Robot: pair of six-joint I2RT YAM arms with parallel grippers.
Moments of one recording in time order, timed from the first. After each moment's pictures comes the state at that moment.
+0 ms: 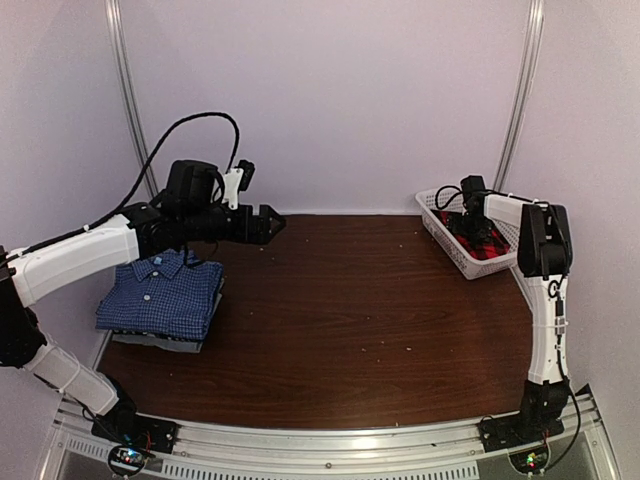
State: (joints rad) left arm -0.66 1.42 1.21 -0.24 0.07 -0.29; right arm 0.01 2.39 1.97 -0.53 0.21 0.25
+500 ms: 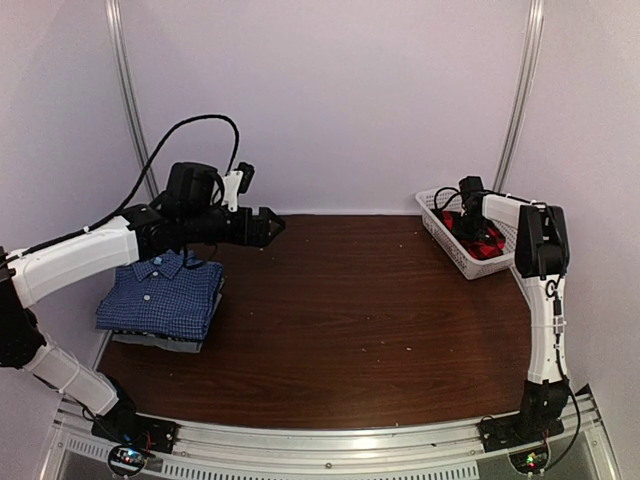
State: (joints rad) left arm -0.66 1.41 1.19 -0.23 0.07 -0.29; right arm 0.01 2.42 2.02 -0.56 0.22 0.23
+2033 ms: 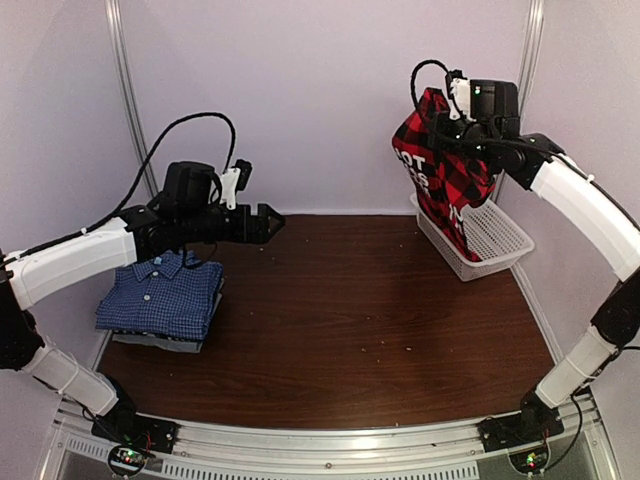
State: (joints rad) left arm -0.66 1.40 1.18 -0.21 0.07 -0.32; right arm 0.48 1.56 1.78 -0.39 0.30 0.18
